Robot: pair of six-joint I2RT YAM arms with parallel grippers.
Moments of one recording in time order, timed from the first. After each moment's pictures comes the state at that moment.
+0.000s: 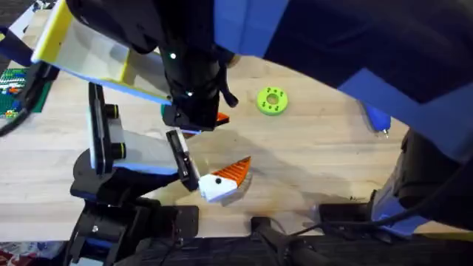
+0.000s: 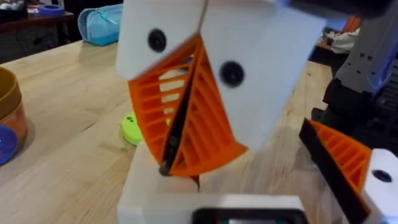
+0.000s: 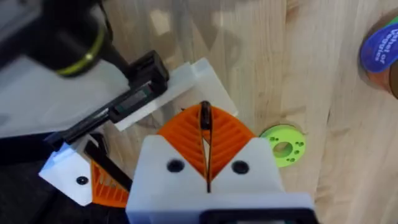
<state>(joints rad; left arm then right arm) -0.18 0.00 0.01 -0.09 0.98 -0.09 1.09 2.01 2.16 -1.53 0.01 -0.35</state>
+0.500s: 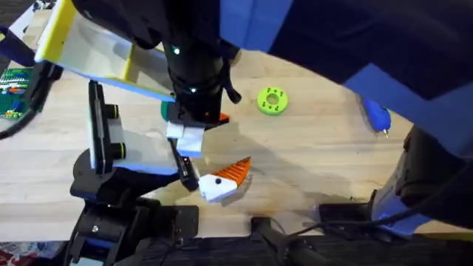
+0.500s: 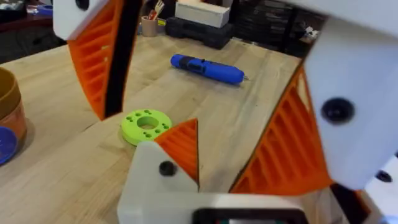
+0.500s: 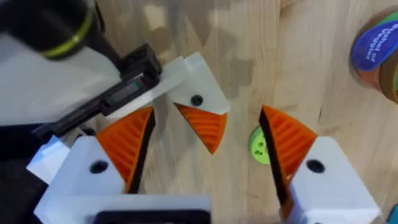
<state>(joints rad) -0.18 0.00 0.01 -0.09 0.98 -0.09 1.08 2.00 2.16 -1.53 0.02 -0.36</state>
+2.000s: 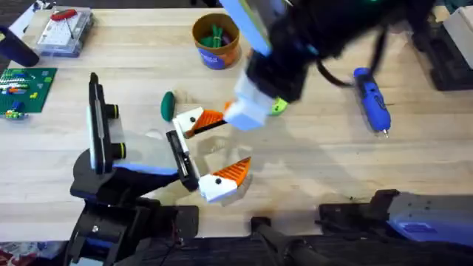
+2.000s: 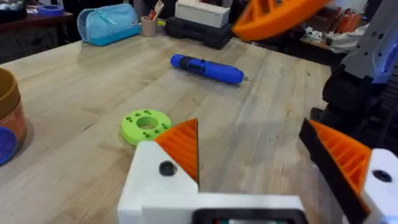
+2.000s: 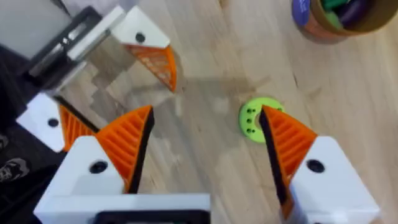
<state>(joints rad) -0.18 0.00 0.01 -0.09 0.98 -0.09 0.86 1.50 1.69 -1.25 -0.08 -0.29</state>
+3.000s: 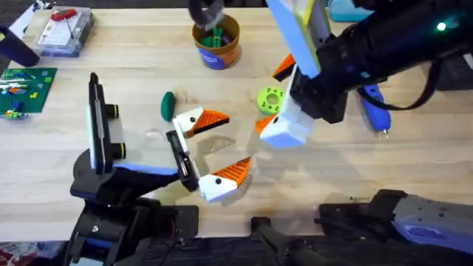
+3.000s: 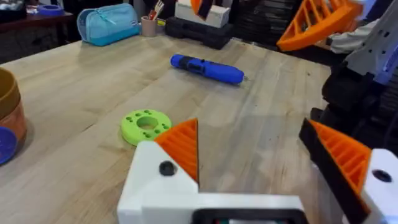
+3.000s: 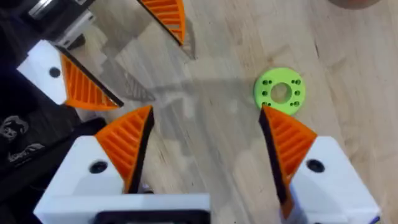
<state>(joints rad) -0.18 0.00 0.01 -0.09 0.98 -0.09 0.77 1.33 1.50 -1.27 -0.17 -0.35</state>
